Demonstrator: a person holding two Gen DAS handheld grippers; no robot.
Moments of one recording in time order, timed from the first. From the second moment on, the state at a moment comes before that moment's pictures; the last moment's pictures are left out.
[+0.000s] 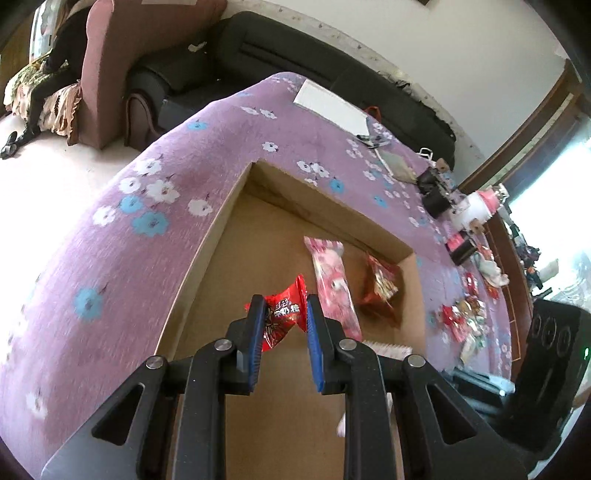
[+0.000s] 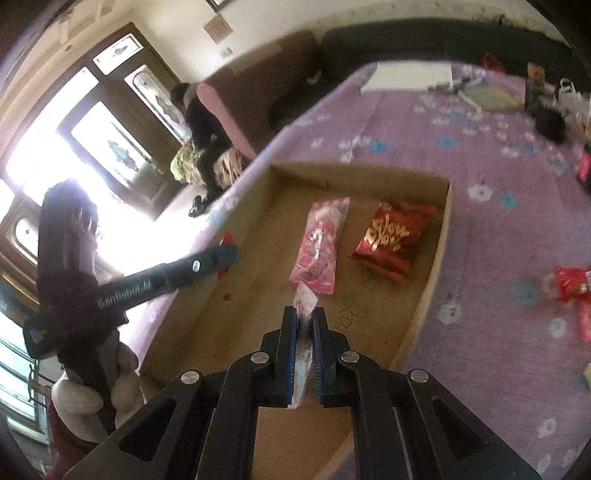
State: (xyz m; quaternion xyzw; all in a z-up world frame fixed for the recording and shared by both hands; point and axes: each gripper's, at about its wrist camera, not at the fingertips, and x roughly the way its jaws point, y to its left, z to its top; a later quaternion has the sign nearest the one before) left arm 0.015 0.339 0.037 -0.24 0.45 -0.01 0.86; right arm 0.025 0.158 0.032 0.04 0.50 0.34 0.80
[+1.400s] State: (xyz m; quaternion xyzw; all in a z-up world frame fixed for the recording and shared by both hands) left arm -0.108 0.223 0.095 -0.23 0.37 -0.01 0.90; right arm -0.010 -0.105 0.059 0.05 0.40 0.11 0.91
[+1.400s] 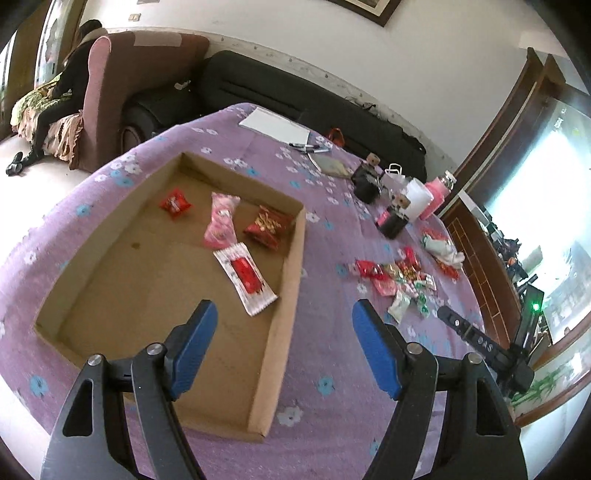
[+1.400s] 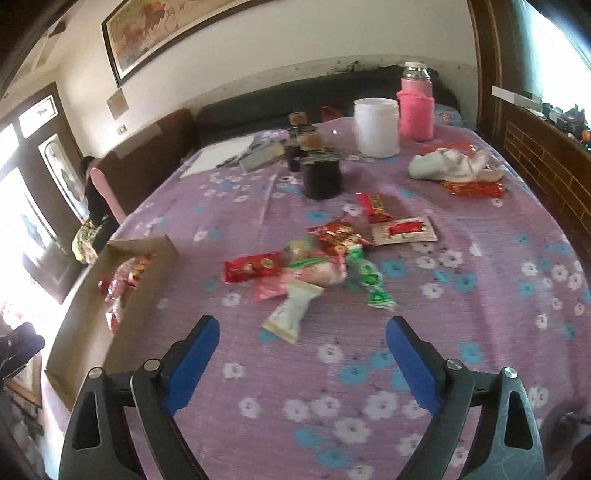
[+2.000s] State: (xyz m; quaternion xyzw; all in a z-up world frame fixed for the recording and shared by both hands) left arm -0.106 0.223 0.078 -0.21 0.39 -0.01 0.90; right arm 0.074 -0.067 0.037 0.04 0.46 0.12 0.88
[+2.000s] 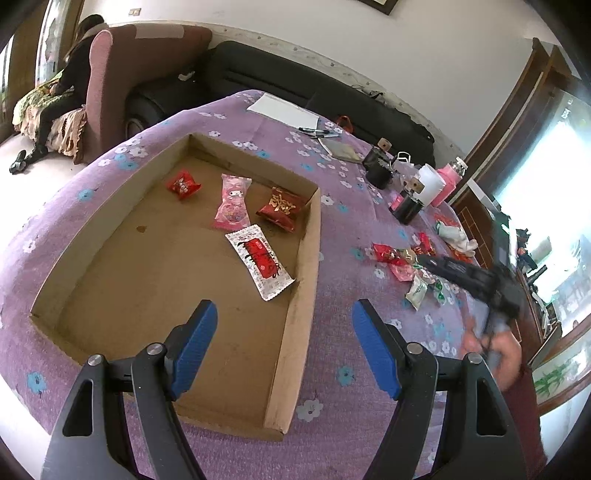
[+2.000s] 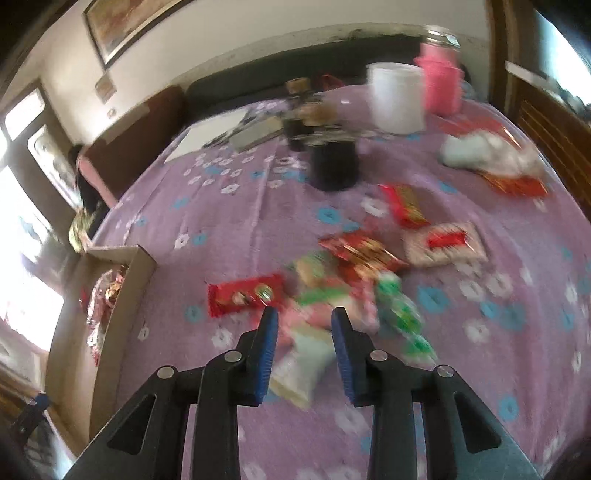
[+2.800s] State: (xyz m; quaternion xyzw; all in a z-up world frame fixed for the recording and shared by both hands) left arm -0.128 0.226 0.090 -0.21 0.37 0.01 0.90; right arm 0.024 -0.067 0.088 0.06 0.40 0.20 0.90
